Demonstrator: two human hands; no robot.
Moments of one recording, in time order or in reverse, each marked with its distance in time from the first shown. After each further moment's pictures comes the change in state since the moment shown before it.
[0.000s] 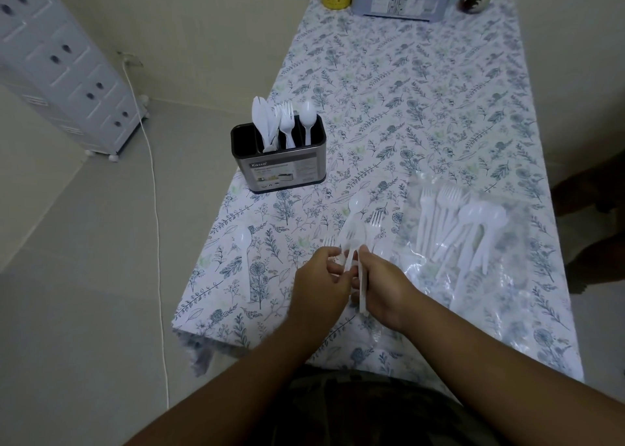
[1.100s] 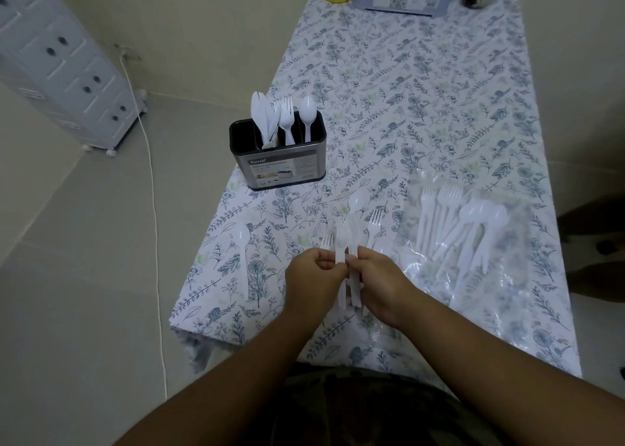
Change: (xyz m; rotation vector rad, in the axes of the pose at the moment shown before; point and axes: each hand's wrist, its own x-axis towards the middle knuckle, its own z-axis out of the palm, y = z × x) left_hand 0.013 -0.006 -0.001 -0.052 0.061 -0.180; right_hand -0.013 -0.011 0.008 -0.027 -0.083 -0.041
